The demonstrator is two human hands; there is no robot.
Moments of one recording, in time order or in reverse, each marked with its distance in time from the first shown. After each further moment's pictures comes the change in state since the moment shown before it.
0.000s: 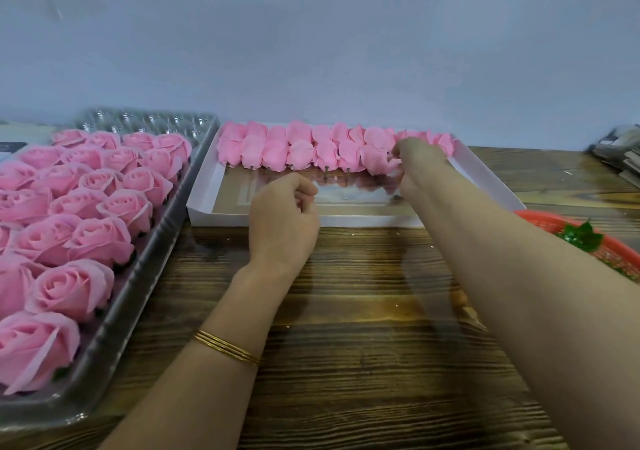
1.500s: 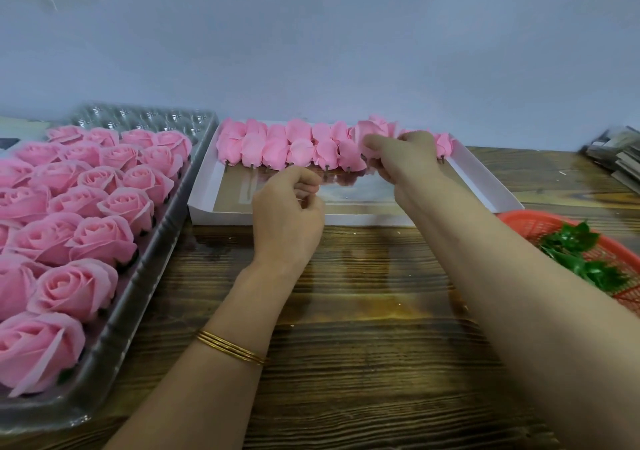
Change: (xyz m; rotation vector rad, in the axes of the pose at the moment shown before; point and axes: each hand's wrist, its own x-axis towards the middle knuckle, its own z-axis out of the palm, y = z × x) left_hand -0.001 0.001 0.001 -0.192 0.040 0.007; right_hand -0.044 0.005 0.006 -0.207 -0.078 -0.365
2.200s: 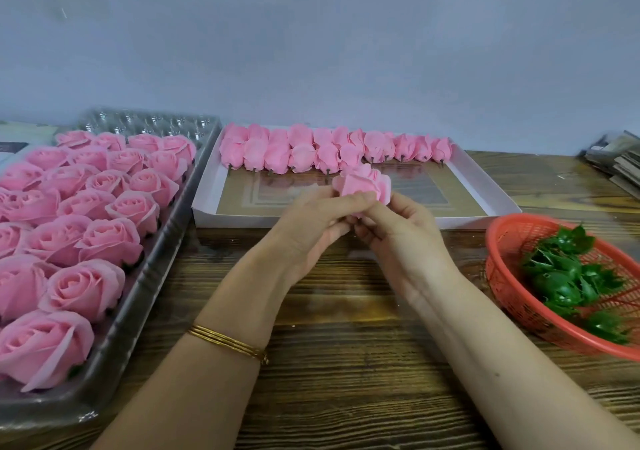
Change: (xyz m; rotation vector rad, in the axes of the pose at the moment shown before) left_hand -0.001 0.019 0.001 -0.841 -0.643 -0.419; right_hand -0.090 0.039 -0.019 0.471 -0.258 0.113
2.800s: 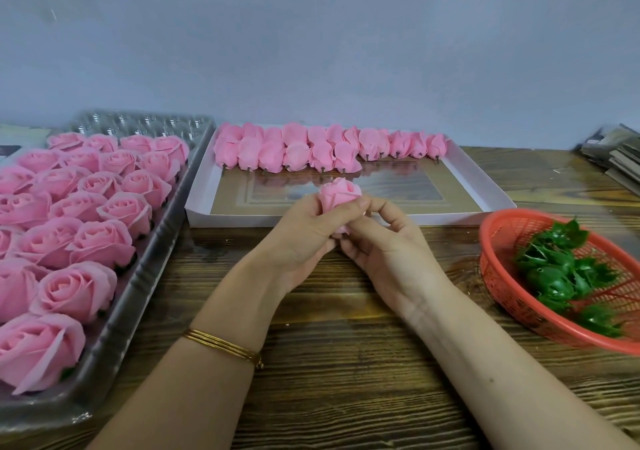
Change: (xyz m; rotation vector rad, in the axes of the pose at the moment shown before) left_hand -0.007 -0.006 0.002 0.112 0.051 -0.075; right_hand -0.011 0.008 -0.005 0.243 -0.173 0.090
